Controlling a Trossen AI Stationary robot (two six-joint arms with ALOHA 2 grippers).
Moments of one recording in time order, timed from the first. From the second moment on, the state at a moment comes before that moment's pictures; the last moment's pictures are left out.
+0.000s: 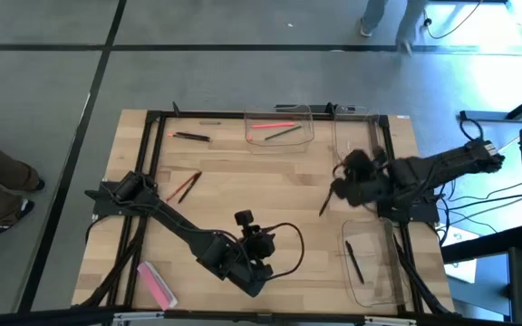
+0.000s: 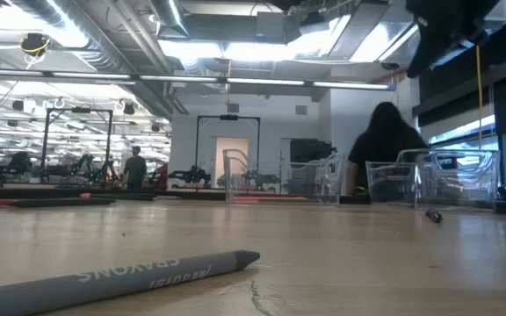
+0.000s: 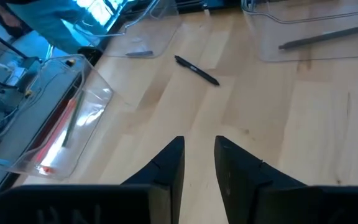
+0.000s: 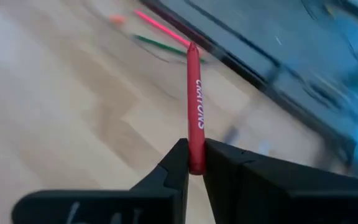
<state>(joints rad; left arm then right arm) -0.56 2.02 1.78 -0.84 -0.95 -0.57 0.29 1.09 1.03 -1.25 0.81 1.04</state>
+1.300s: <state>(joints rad) -0.52 2.02 1.78 -0.84 -0.96 -0.57 -0.56 1.40 1.02 -1.23 0.29 0.59</state>
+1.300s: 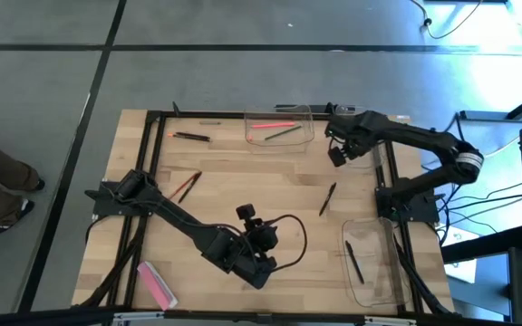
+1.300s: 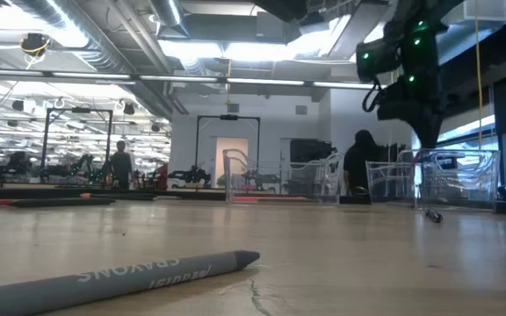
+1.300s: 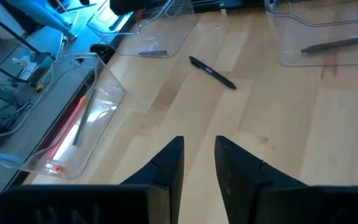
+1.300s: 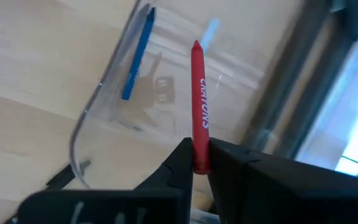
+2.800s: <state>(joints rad) -0.52 2.02 1.78 -0.84 -0.95 -0.57 -0.59 1.62 1.04 -1.09 0.21 0.51</state>
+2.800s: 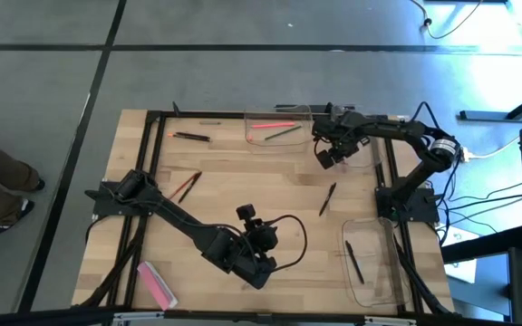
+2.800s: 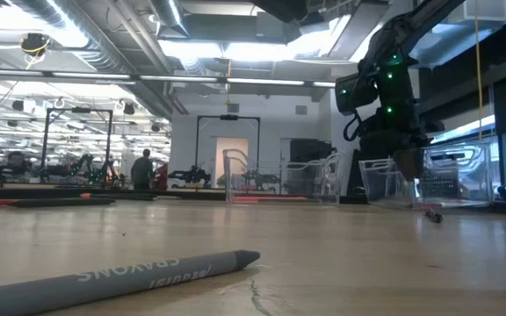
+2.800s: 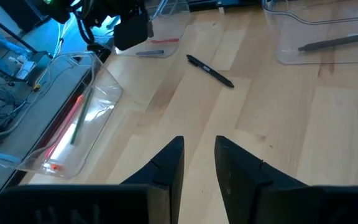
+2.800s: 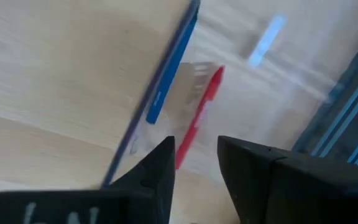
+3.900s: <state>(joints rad) -0.41 1.92 1.78 -1.37 -0.71 -1.07 -0.20 1.16 1.13 -1.13 0.41 0.49</state>
